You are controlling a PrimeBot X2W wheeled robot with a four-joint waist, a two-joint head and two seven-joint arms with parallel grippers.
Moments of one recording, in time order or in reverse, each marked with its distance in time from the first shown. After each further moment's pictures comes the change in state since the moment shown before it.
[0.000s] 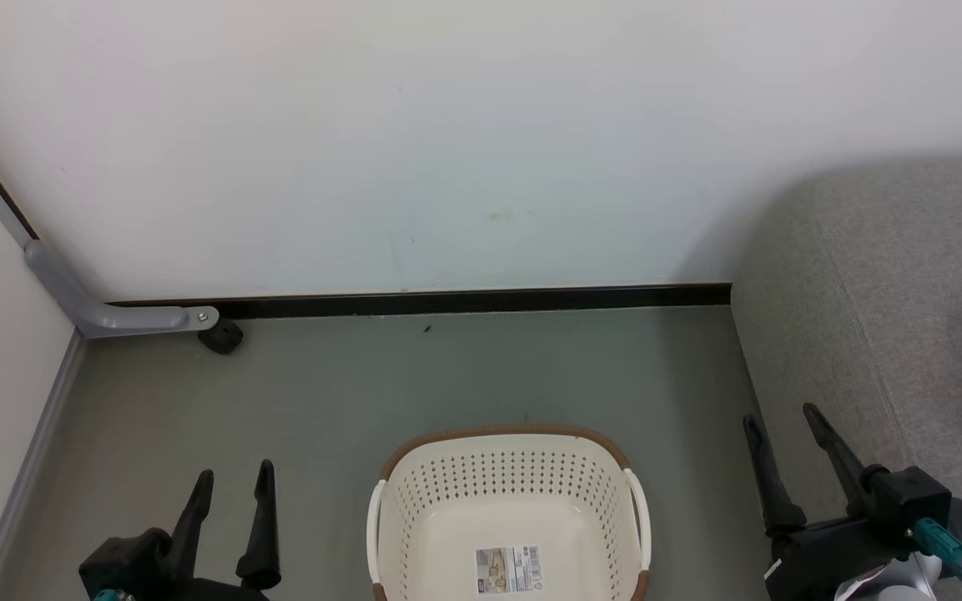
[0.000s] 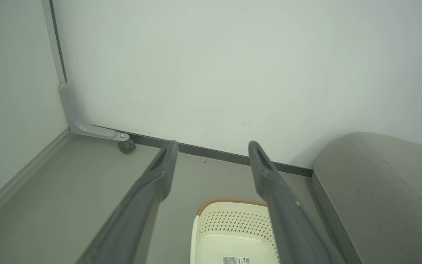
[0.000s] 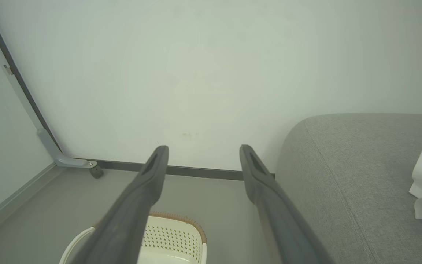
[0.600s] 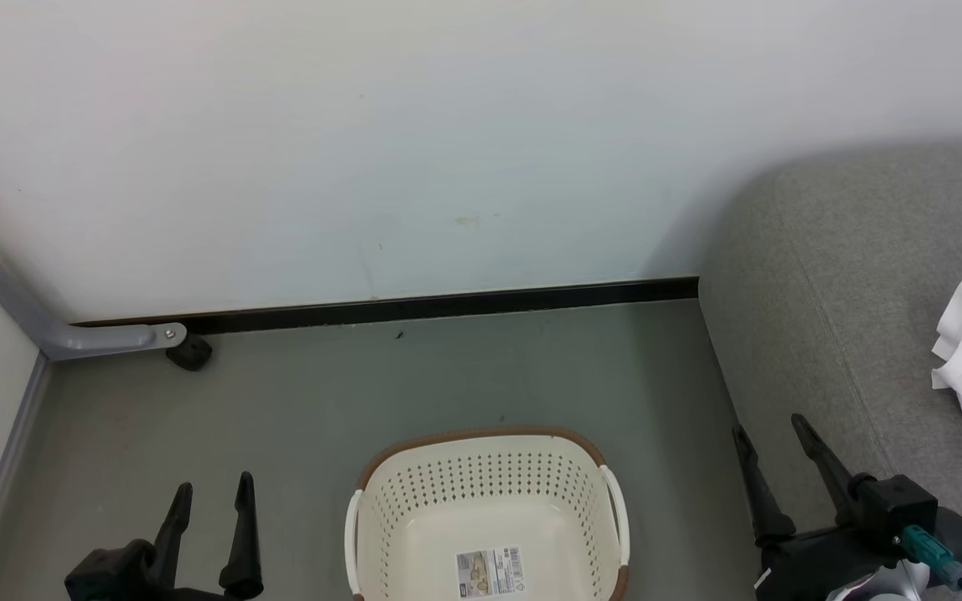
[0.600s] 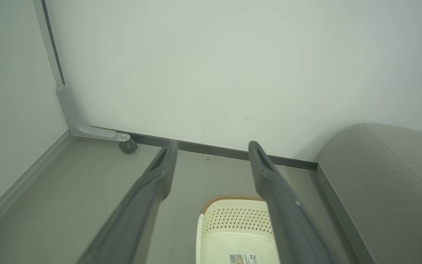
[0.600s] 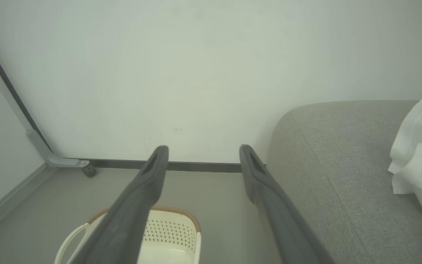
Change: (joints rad) left arm 0.014 0.009 0.036 0.035 0.025 0.000 -0.010; right arm 0.006 0.018 0.012 0.016 -0.003 0.005 0.000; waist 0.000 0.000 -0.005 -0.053
